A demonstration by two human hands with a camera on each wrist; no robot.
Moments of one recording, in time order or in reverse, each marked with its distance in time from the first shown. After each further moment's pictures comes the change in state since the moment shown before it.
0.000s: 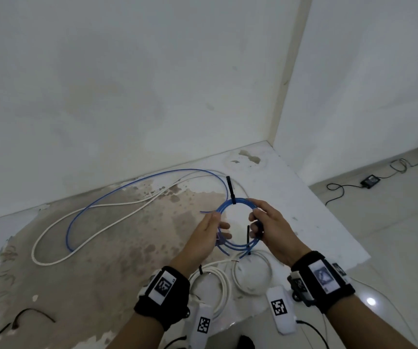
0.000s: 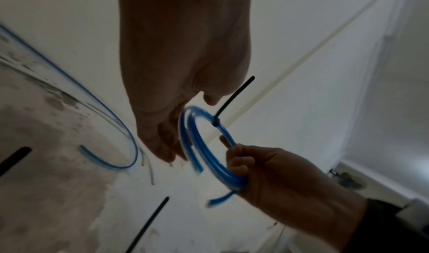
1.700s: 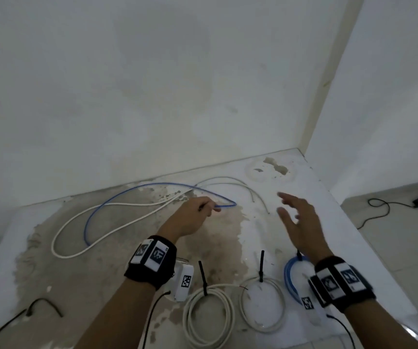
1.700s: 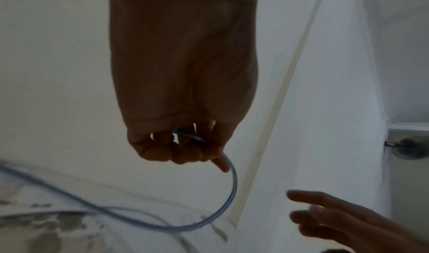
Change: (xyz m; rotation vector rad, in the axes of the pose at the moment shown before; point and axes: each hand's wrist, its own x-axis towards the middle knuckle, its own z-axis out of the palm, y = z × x) left_hand 0.092 0.038 -0.065 0.690 0.028 0.174; right_hand 0.113 0.014 -0.069 -0.738 0.101 -0.526
